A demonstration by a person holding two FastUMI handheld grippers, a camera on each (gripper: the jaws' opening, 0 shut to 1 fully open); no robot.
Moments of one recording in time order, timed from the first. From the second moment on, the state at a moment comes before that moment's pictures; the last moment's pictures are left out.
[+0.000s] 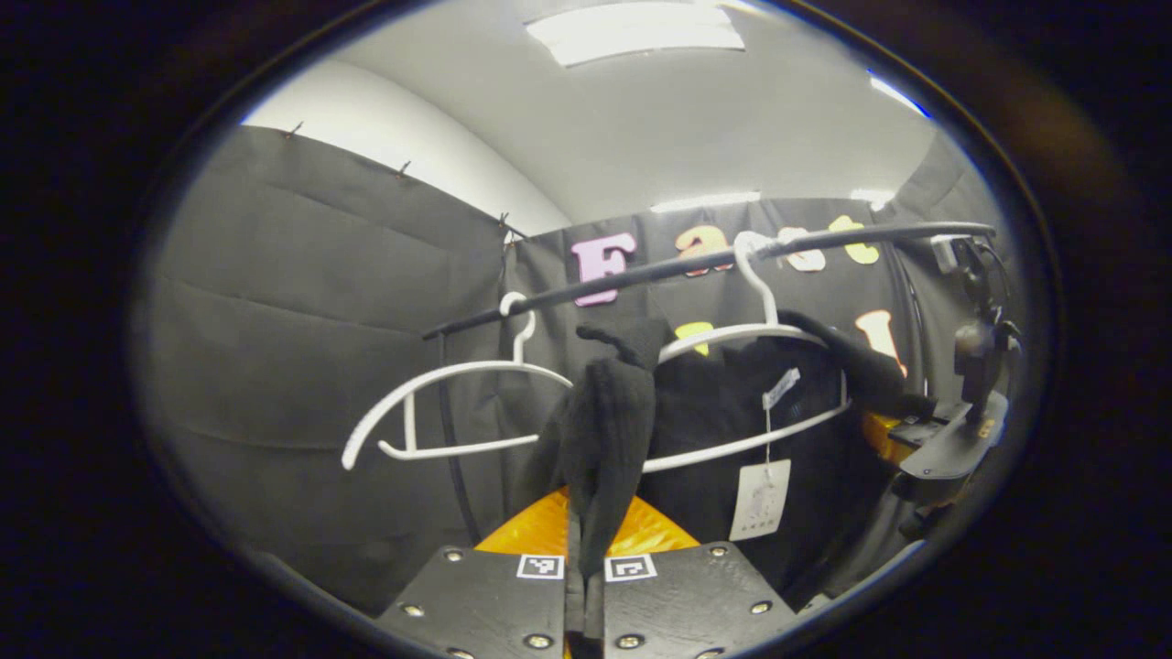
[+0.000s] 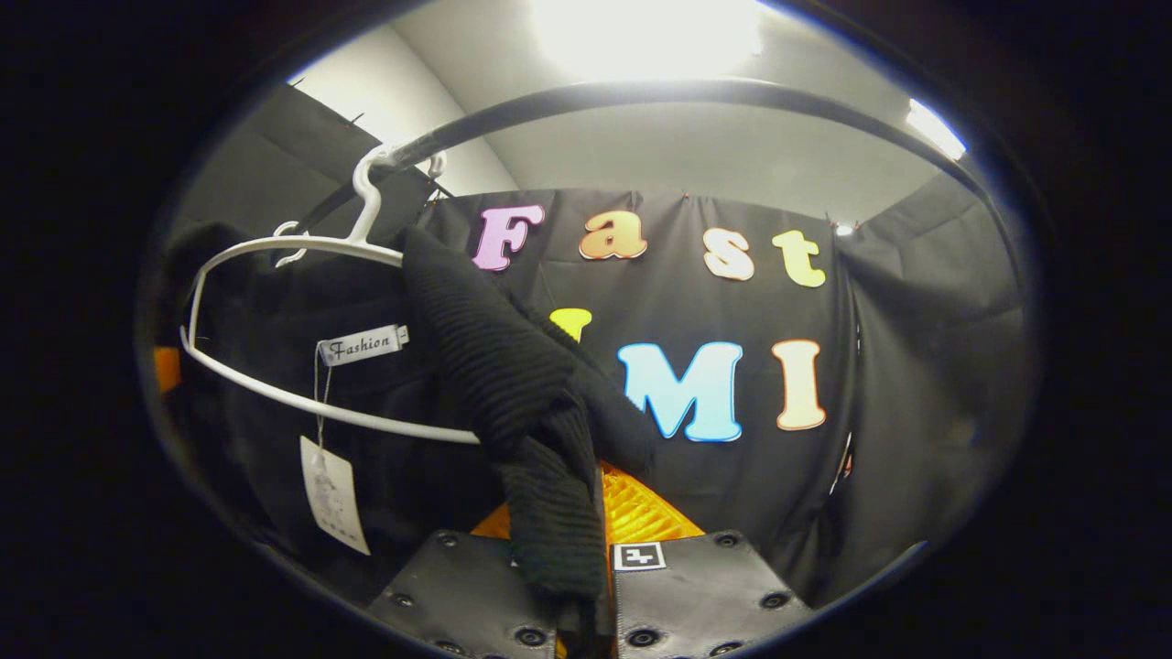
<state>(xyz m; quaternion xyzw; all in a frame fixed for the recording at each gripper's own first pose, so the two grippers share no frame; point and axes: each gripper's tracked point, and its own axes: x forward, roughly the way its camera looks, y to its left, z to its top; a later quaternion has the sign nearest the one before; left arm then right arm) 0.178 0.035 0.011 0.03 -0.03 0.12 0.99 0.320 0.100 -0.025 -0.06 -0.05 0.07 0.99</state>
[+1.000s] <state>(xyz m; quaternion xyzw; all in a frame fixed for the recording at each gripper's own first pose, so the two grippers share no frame) 0.214 0.119 0.053 0.09 -0.07 0.06 0.99 0.377 0.046 0.009 -0.07 -0.13 0.04 0.99</state>
